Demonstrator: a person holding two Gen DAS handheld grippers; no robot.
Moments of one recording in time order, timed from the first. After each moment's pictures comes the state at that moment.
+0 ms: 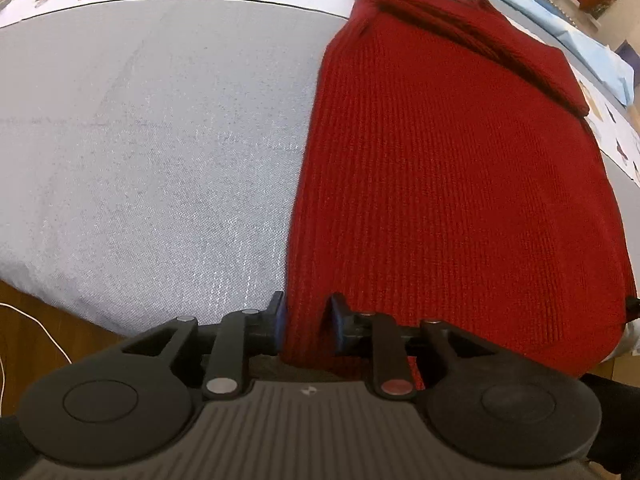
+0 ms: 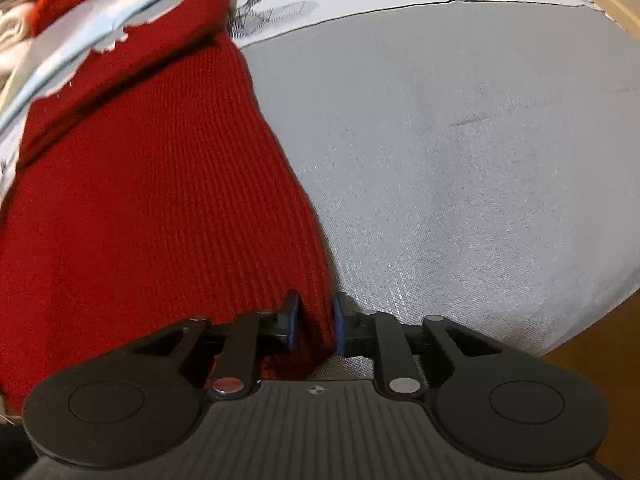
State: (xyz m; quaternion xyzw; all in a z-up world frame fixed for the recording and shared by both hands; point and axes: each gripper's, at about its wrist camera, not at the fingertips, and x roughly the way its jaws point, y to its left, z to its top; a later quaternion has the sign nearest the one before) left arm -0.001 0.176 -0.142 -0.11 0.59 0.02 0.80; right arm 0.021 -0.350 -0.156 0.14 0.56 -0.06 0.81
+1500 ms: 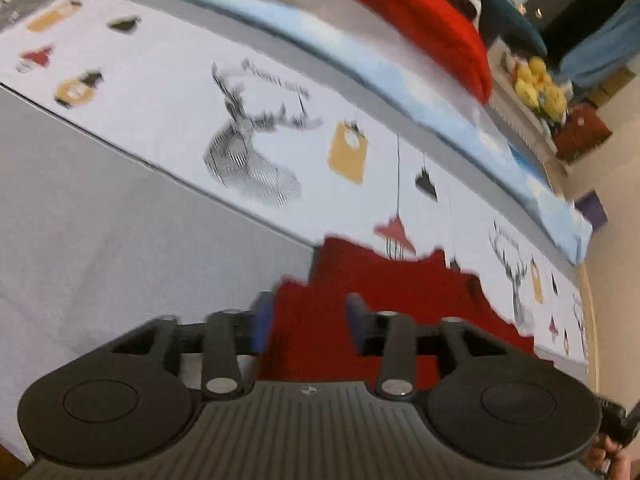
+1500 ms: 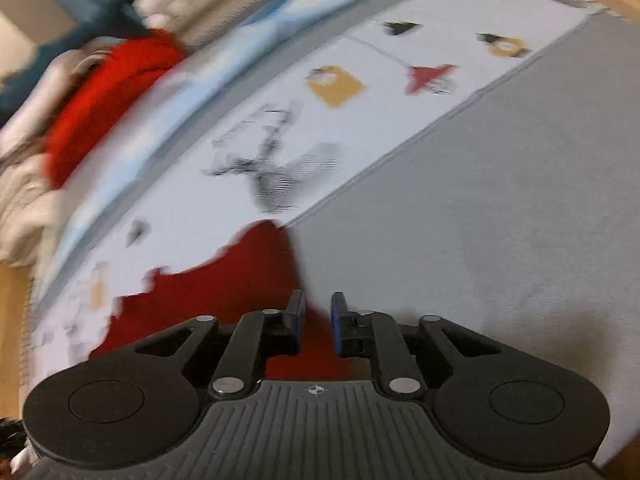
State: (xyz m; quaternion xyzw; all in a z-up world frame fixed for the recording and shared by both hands) left arm 0.156 0.245 -0.060 -0.25 0.49 0.01 0.84; right arm 0.136 -0.408 -0.087 0.30 0.45 -0.07 0.84
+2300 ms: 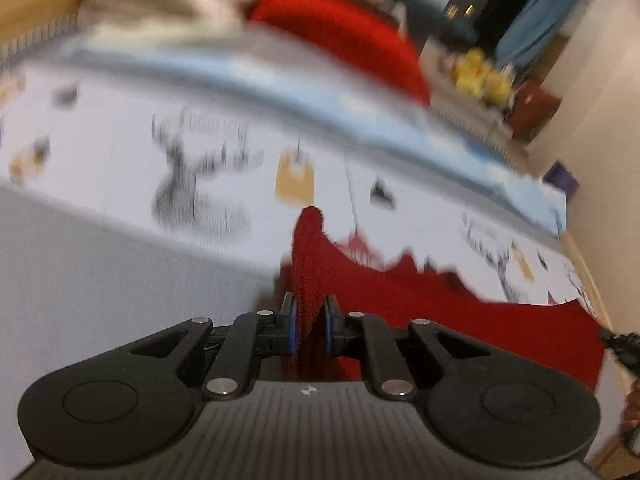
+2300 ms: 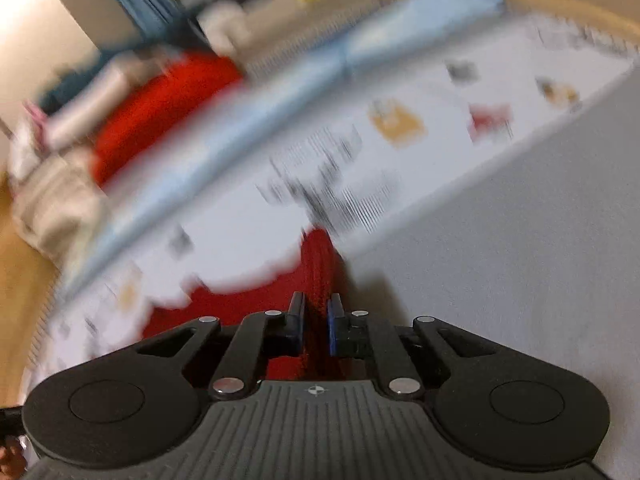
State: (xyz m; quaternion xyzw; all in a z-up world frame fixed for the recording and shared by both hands) left arm 0.137 0.207 -0.057 -0.16 0.37 -0.04 0.91; right arm 0.126 -0.379 -0.074 0.27 0.34 0.01 0.90
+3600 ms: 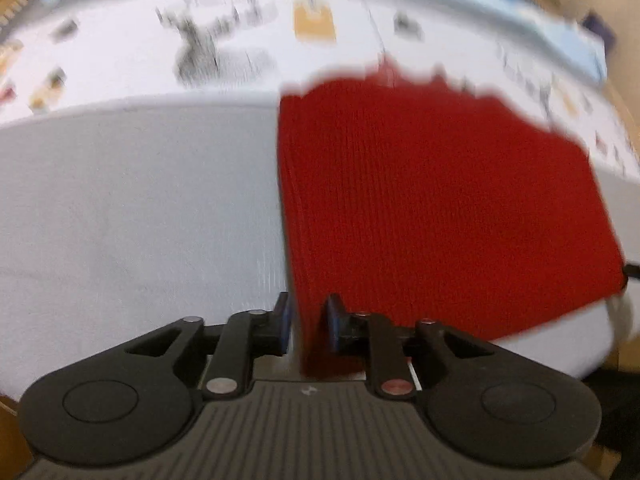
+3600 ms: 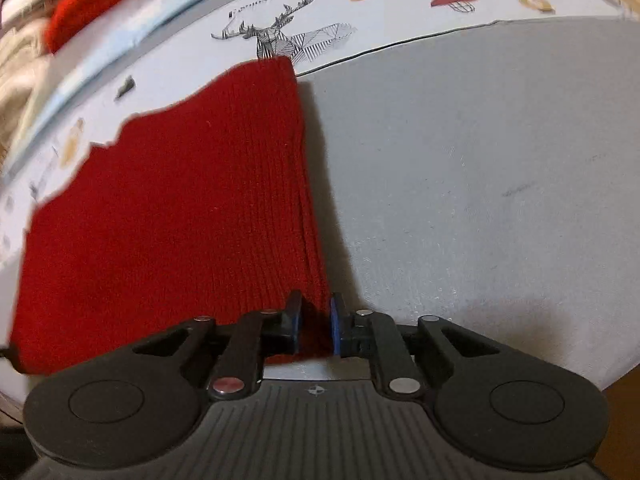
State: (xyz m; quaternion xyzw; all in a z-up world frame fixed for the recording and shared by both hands) left arm 0.091 0.193 -0.075 -0.05 0.56 -0.04 0.82; right arm 0.091 -0.356 -0.106 0.17 0.57 -0.02 0.80
